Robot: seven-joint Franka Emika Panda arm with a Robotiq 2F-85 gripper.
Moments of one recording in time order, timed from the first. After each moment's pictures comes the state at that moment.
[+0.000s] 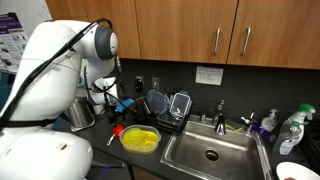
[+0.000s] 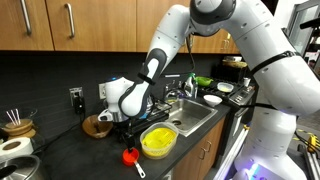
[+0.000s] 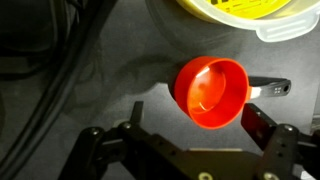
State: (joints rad) arm 0.17 0.66 0.26 -2.06 -0.39 2.58 -0.78
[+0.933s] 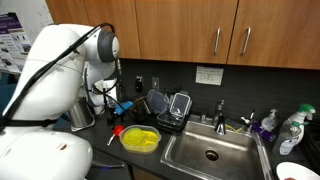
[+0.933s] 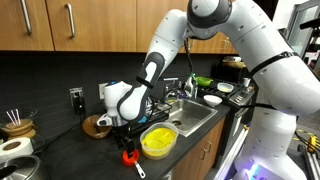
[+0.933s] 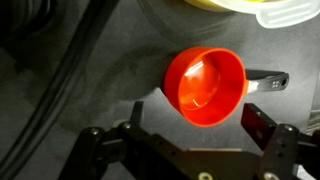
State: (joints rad) arm 0.16 0.70 0.27 -2.05 -0.37 2.58 -0.79
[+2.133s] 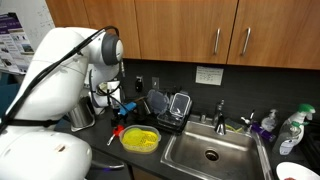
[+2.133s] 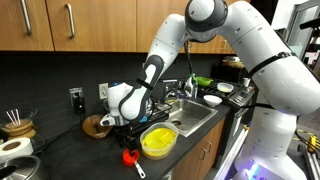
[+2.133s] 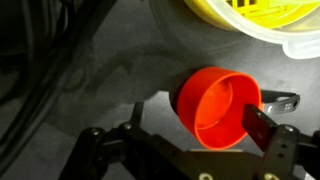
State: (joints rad) arm 0.13 0.73 0.27 -2.02 -0.37 2.58 -0.88
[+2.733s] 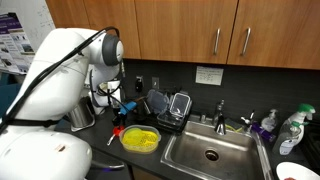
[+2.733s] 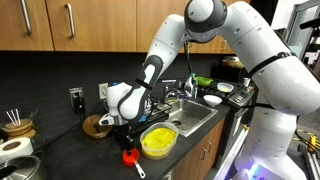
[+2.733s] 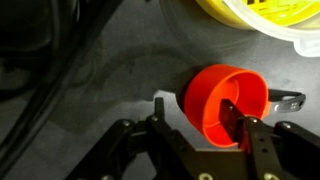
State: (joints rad) arm 0.13 0.74 0.27 -2.00 -0.37 2.58 -0.90
